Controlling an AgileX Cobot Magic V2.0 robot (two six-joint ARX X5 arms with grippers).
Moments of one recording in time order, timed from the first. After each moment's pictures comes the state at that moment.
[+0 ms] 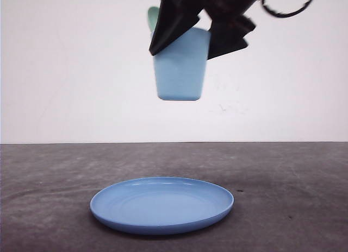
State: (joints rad) left arm -0.09 0.65 0.73 -0.49 0.13 -0.07; right arm 0.76 1.29 0.94 -0.18 -0.11 0.03
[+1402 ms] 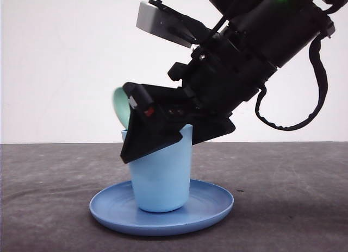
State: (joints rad) left arm -0.09 0.65 0.73 -0.49 0.13 -0.07; right arm 0.93 1.48 0.66 0.19 -0.03 0.02
